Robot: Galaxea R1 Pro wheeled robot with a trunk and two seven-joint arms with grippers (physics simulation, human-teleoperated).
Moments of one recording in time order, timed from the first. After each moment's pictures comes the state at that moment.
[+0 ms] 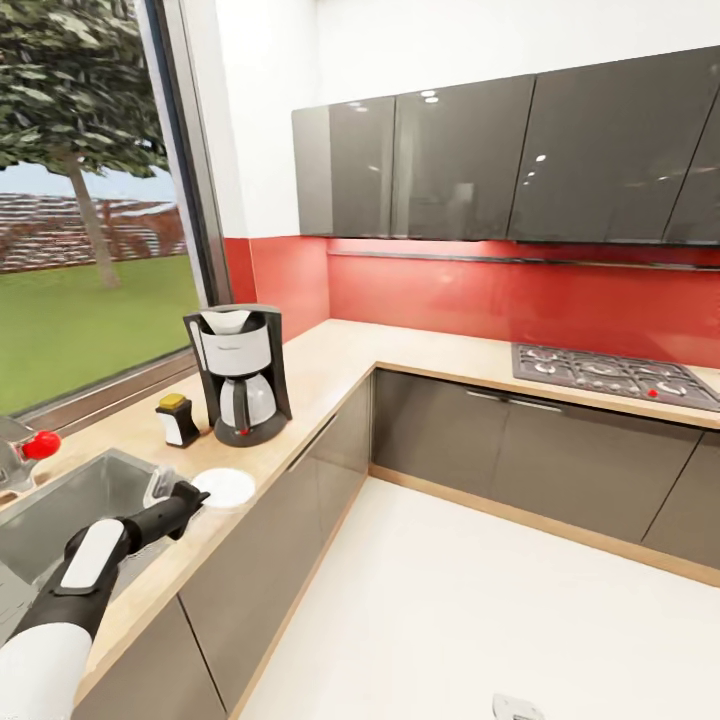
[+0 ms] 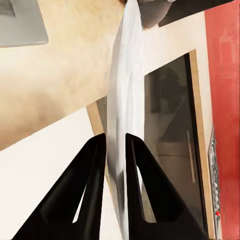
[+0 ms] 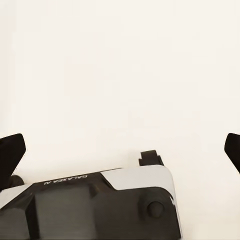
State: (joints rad) left arm -0.63 0.19 0.33 -0.82 1.08 0.68 0.04; right arm -0.50 0.02 0.42 -0.03 -0.63 0.15 -0.07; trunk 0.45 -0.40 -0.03
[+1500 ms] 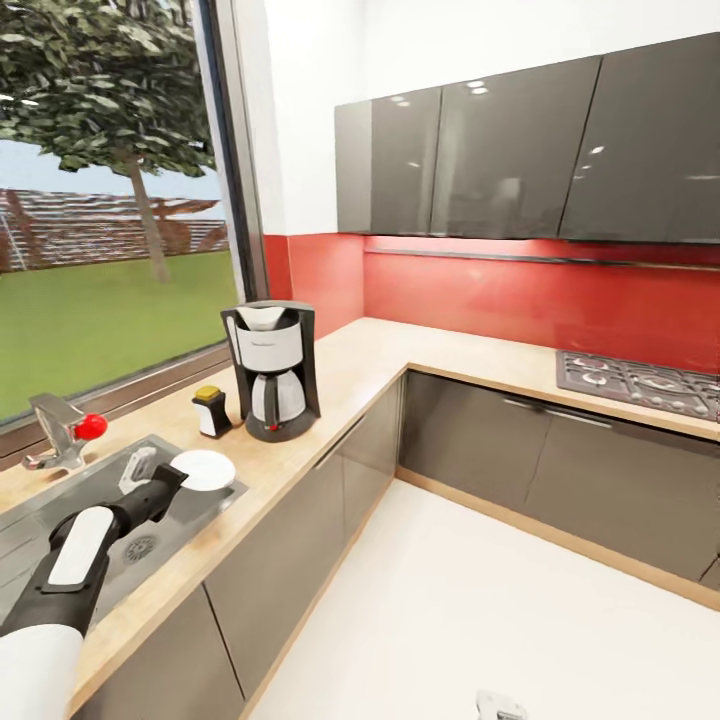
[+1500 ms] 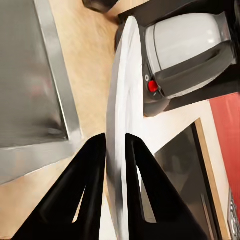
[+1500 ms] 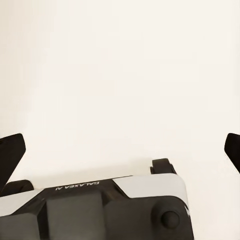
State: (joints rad) left arm -0.61 0.20 0.33 -0.97 1.05 0.56 0.12; right arm -0.50 0.06 0.42 -0.02 -0.61 0.09 -0.08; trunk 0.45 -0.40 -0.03
